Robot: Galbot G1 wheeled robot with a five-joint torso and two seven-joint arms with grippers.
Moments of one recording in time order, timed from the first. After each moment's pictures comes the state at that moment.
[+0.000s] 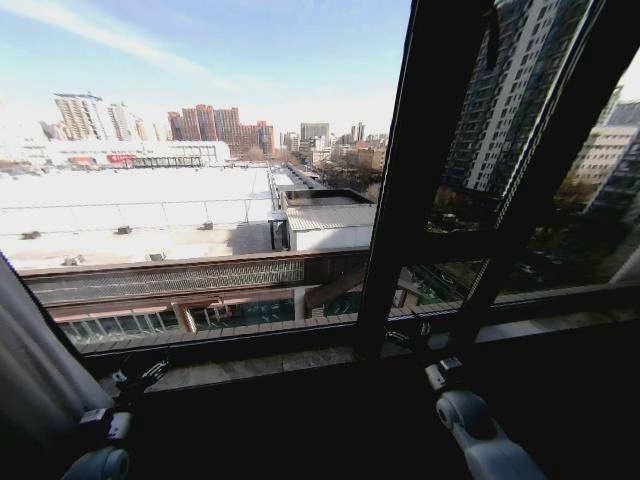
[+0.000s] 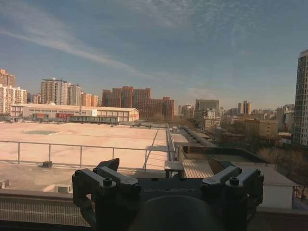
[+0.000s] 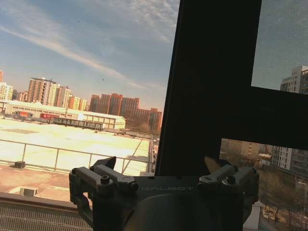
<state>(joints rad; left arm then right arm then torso) 1.42 -1.22 -0.90 -1.67 -0.48 -0.14 0.13 -1.20 1.06 0.49 1.68 0.35 0.16 -0.07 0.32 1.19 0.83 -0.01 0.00</state>
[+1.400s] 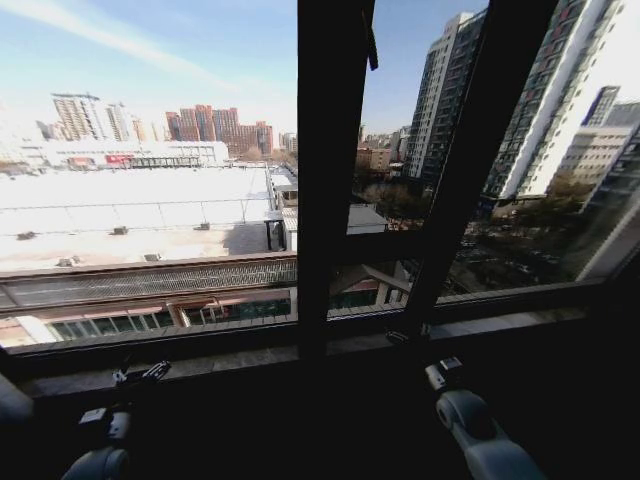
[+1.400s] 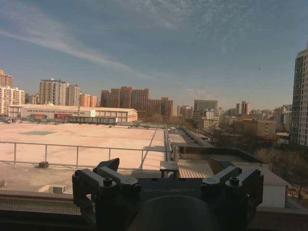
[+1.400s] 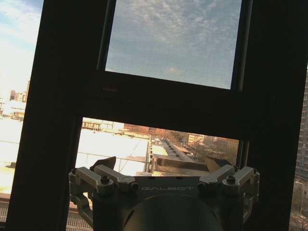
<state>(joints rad) 1.42 -1.22 -0.90 -1.67 -0.48 -0.14 0.13 -1.20 1.06 0.49 1.68 0.35 0.16 -0.07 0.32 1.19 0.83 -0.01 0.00</state>
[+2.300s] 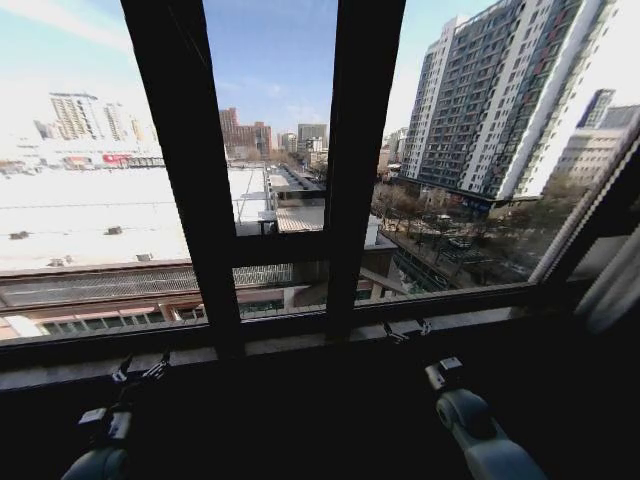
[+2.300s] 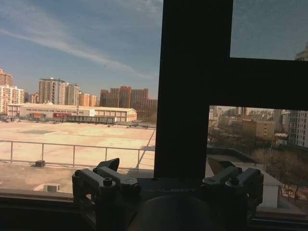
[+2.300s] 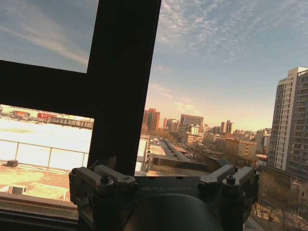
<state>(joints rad) 1.42 -1.22 -0.90 -1.67 -0.48 -0.14 0.13 -1.20 1.06 0.49 1.68 0.35 0.16 -0.07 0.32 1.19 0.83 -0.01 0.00</state>
